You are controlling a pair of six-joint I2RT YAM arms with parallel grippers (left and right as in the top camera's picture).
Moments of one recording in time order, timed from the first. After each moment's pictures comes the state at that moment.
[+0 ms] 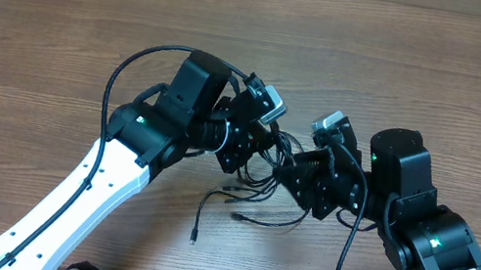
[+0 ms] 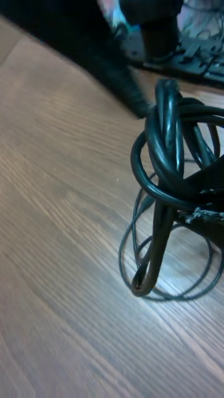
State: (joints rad) left arm -0.50 1.37 1.17 -0.64 0.56 0.16; right arm 0.45 1.03 0.98 -0.67 -0.53 0.05
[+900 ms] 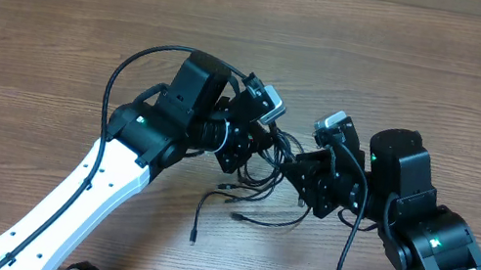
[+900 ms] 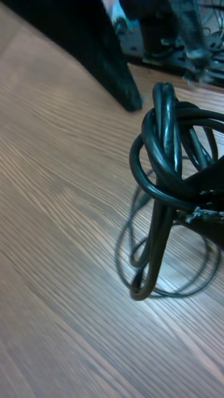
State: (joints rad) left arm -0.50 1.37 1.17 -0.63 0.57 0.16; right arm 0.45 1.03 0.98 -0.68 -0.48 0.04
